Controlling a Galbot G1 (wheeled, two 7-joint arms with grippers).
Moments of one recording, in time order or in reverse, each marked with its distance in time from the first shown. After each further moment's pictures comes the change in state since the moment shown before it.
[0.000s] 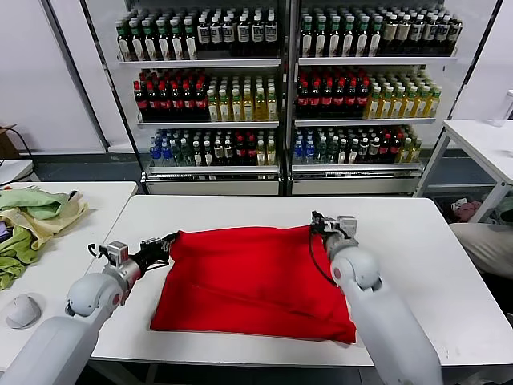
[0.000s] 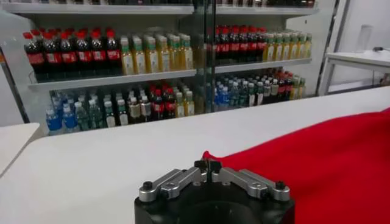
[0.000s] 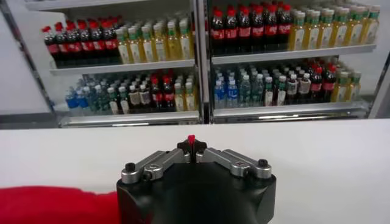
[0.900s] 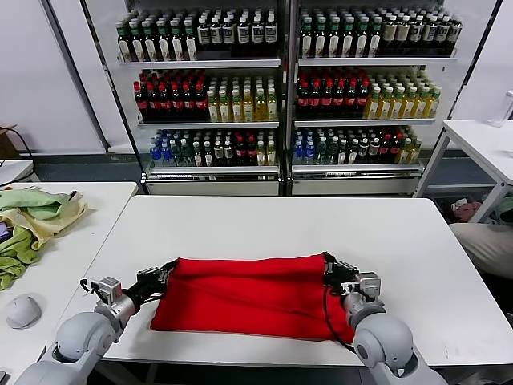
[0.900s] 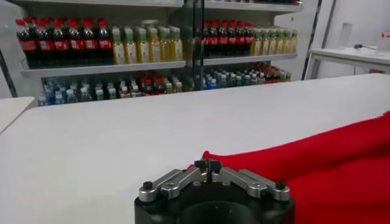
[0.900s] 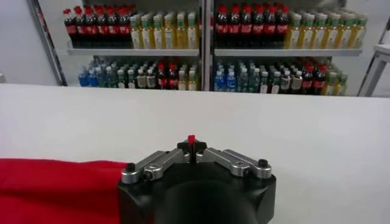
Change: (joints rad) left arm 0.202 0.018 -0.095 -0.109 0.013 -0.027 0.029; right arm -0.325 -0.060 0.069 0.277 -0.102 -0.009 0.014
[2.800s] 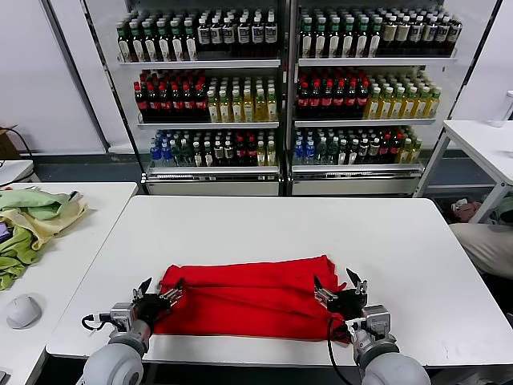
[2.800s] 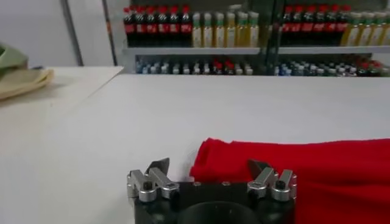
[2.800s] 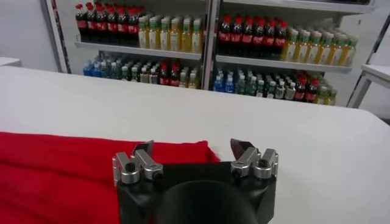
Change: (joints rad) left arm 0.173 -0.167 0.036 -0.246 -0.031 0.102 -0.614; right arm -0.227 0.031 0.057 0.186 -0.193 0.010 -0.058
